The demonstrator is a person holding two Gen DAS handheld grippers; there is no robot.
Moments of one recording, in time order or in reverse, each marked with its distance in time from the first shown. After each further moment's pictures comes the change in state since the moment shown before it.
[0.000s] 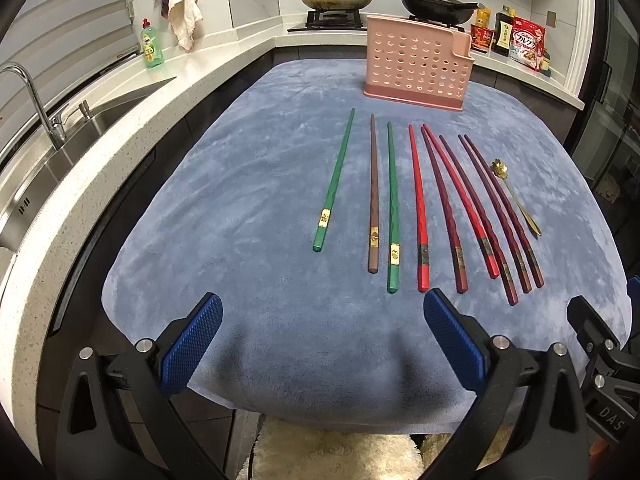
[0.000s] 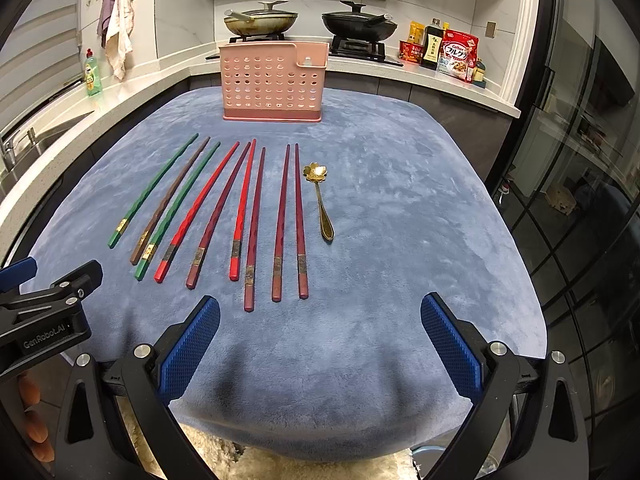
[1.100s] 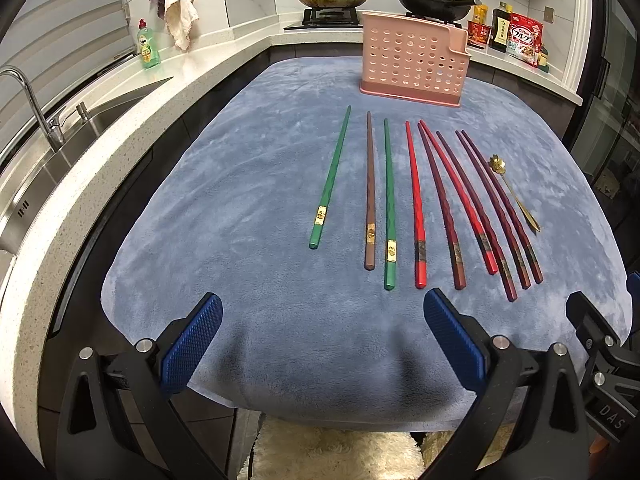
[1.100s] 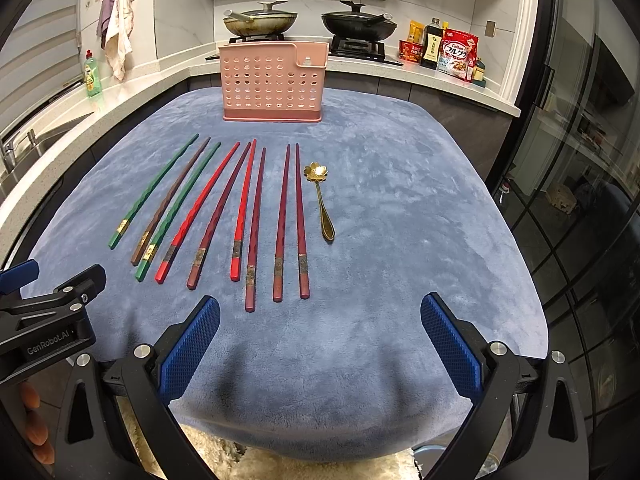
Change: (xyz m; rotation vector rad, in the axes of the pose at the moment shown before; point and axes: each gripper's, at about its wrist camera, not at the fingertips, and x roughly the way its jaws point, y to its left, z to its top) left arm 0.001 -0.004 -0.002 0.012 0.002 0.002; right arm 0.000 0.000 0.000 -0.001 -0.001 0.001
